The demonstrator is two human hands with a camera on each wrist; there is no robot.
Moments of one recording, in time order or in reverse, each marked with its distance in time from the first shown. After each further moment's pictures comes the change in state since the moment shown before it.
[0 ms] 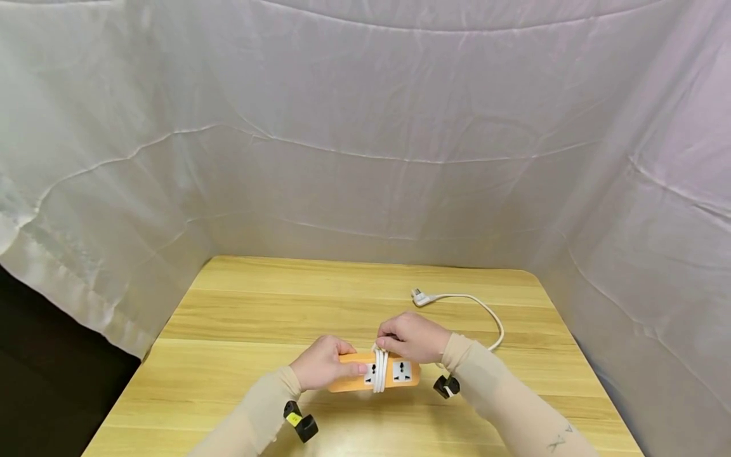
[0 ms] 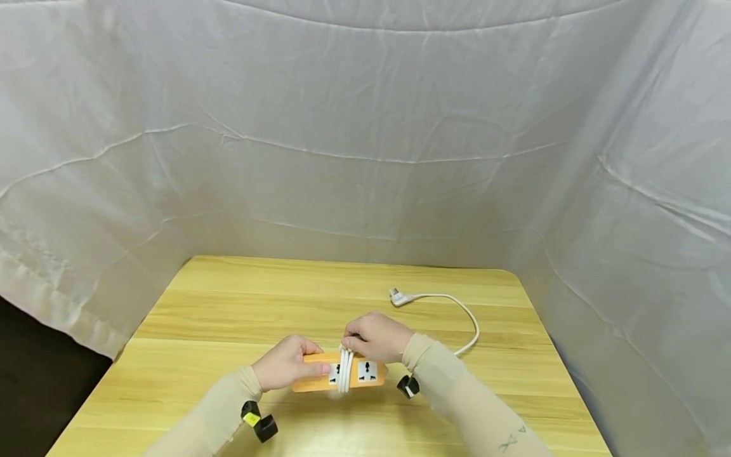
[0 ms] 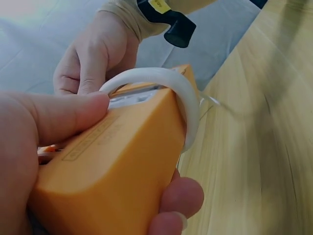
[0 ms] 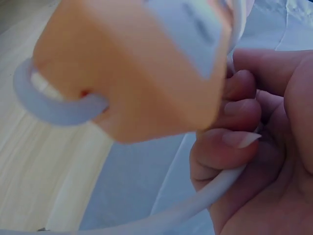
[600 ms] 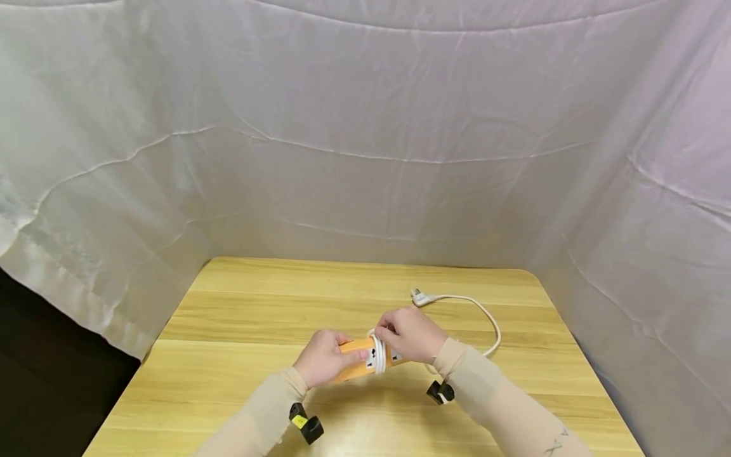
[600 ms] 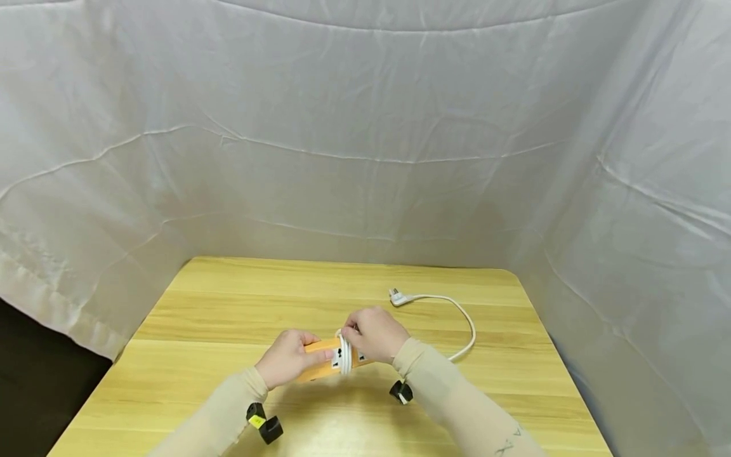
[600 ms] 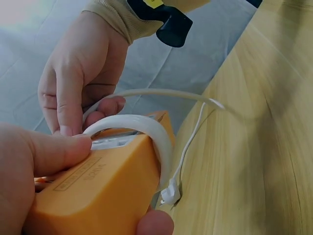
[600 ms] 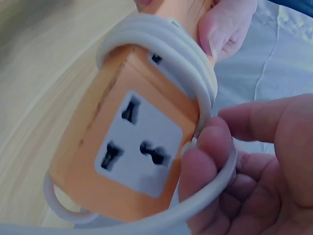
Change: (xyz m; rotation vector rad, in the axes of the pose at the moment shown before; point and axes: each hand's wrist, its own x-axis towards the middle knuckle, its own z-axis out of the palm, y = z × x) left_hand 0.006 0.008 0.005 0.096 0.213 -0.075; right_hand 0.002 -0.019 0.002 -0.010 0.237 0.191
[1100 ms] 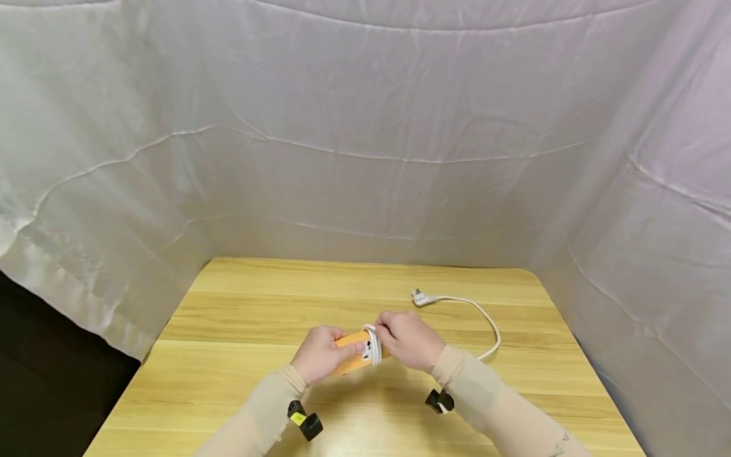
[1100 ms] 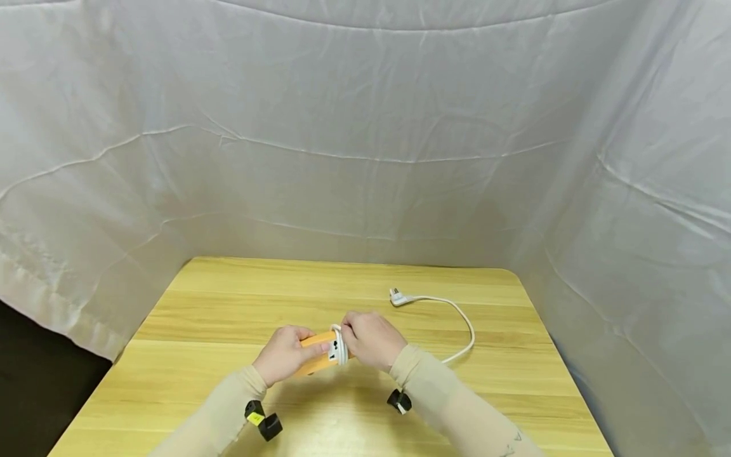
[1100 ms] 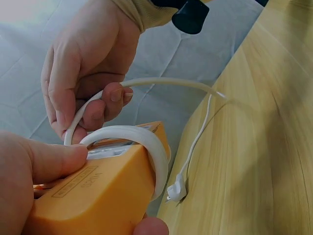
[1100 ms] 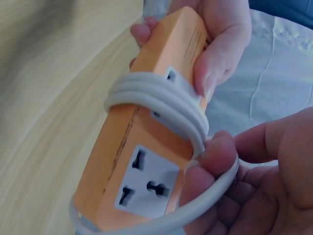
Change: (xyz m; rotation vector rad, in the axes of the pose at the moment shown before) left_hand 0.004 -0.002 -0.005 0.005 0.061 -0.064; right_hand -0.005 -0.011 0.005 0.039 0.042 0.032
